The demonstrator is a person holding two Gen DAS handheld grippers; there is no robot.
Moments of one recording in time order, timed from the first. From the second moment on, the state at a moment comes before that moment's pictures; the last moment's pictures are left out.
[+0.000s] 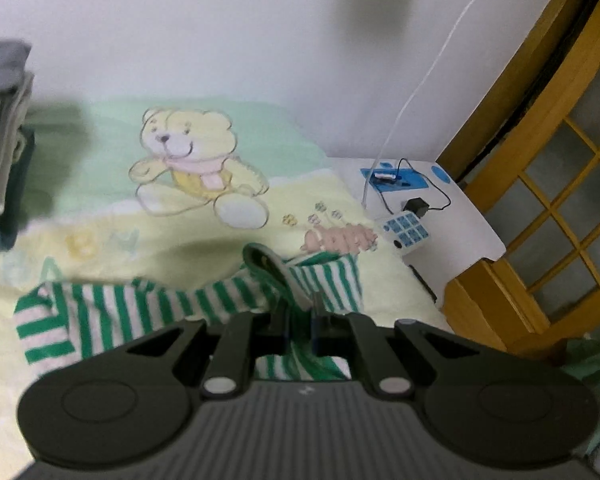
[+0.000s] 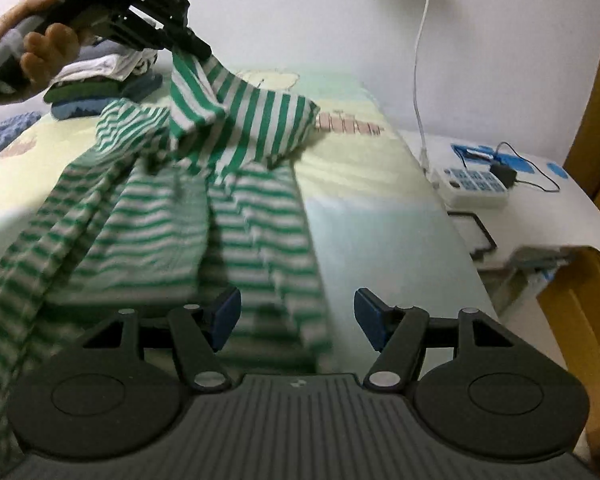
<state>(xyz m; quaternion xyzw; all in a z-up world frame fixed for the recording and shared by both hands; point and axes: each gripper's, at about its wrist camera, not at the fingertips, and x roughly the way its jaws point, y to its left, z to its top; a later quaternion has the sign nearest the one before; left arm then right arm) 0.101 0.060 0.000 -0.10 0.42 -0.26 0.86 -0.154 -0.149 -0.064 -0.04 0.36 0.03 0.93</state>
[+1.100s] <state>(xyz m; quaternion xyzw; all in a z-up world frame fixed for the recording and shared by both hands) 0.086 0.083 -0.078 -0.05 0.45 -0.20 0.87 -0.247 -0.183 -0.088 0.17 0.40 -0.11 0.89</state>
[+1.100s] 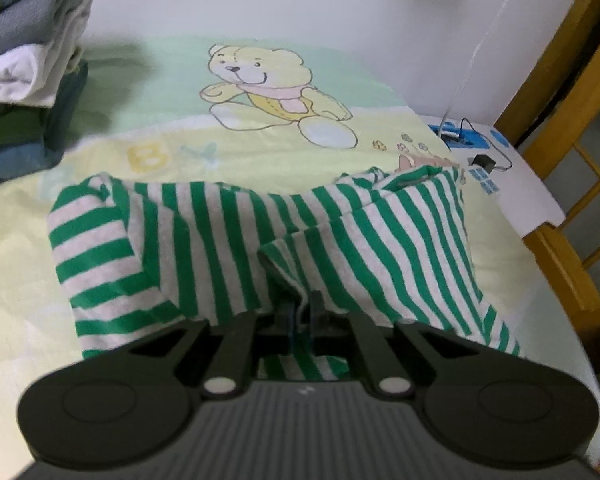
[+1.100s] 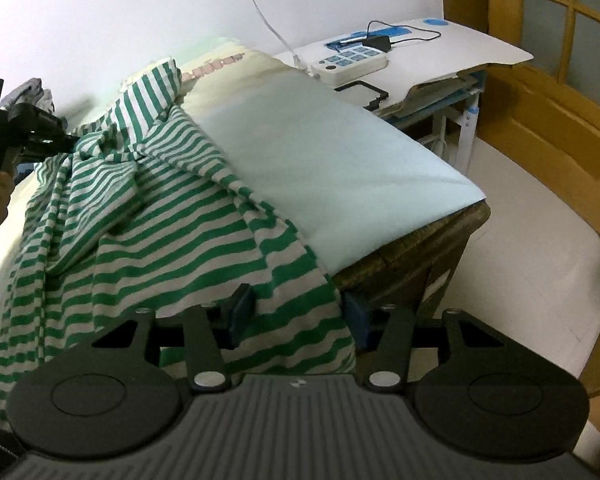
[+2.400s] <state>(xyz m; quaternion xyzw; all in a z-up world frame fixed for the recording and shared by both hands) 0.116 0.121 -0.021 -0.09 0.38 -0.20 0.90 -0.026 -0.002 -0.033 0.11 0.26 0.13 0.95</state>
